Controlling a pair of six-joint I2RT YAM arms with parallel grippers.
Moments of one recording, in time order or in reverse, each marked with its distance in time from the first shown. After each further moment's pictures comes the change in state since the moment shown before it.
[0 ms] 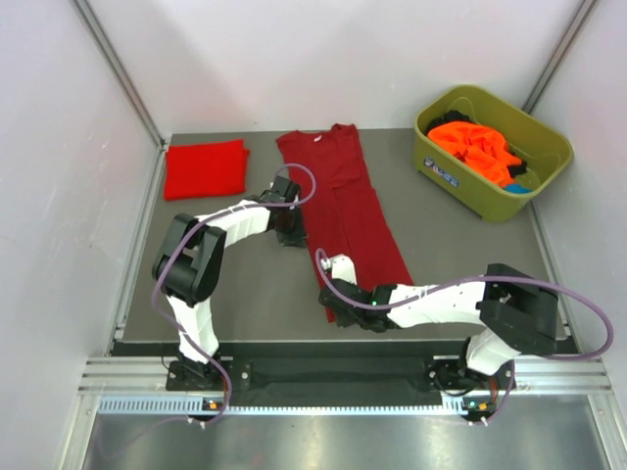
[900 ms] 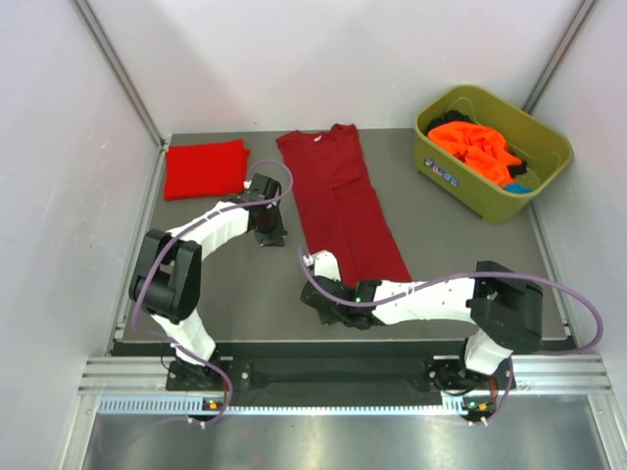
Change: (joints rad) left arm 0.080 -0.172 -0.060 -0.140 -0.118 -0.013; right arm 0.053 0.070 0.171 -0.080 0.033 0.005
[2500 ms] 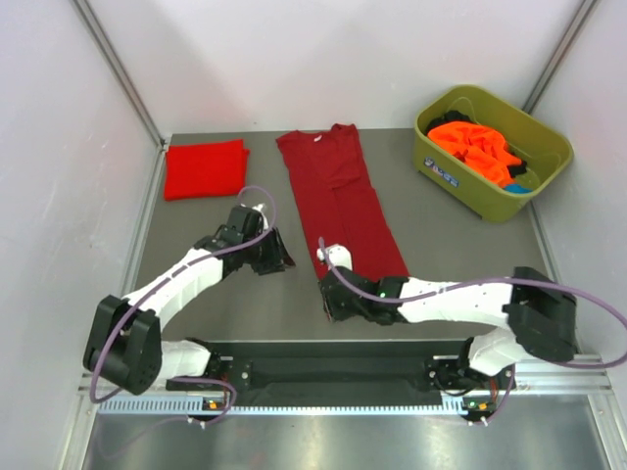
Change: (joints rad) left arm -0.031 -0.434 -0.377 0.137 0.235 -0.056; right arm -0.064 -0.152 -0.116 0.050 -0.113 -0.061
